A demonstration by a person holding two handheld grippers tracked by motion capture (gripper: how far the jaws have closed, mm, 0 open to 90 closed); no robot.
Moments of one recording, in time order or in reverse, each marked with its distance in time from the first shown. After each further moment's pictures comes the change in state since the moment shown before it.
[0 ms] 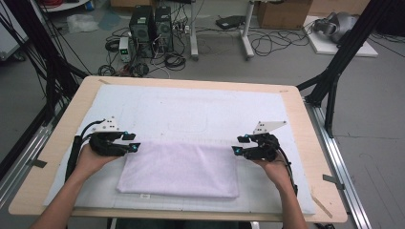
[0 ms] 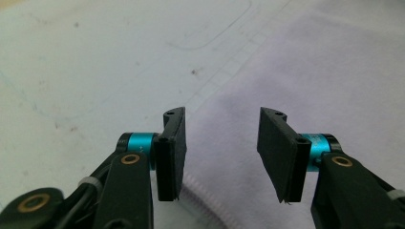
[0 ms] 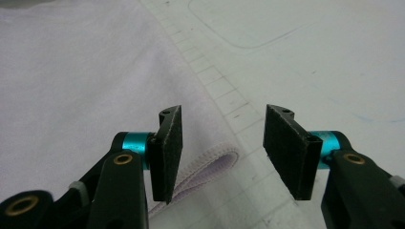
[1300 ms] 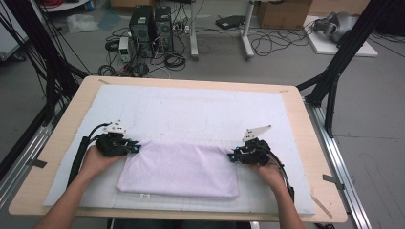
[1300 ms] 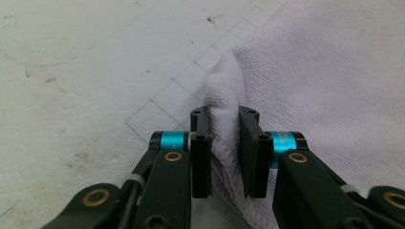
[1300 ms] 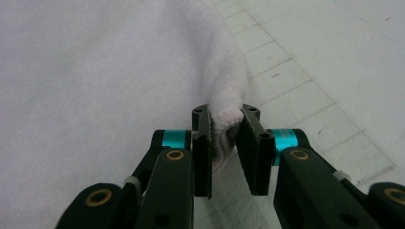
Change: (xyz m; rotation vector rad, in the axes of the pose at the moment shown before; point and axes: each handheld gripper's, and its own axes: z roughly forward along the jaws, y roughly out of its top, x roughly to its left) left arm 0.004 -0.013 0.021 0.108 0.024 -0.028; right arm 0.006 -0.013 0.026 0.145 0.071 -0.017
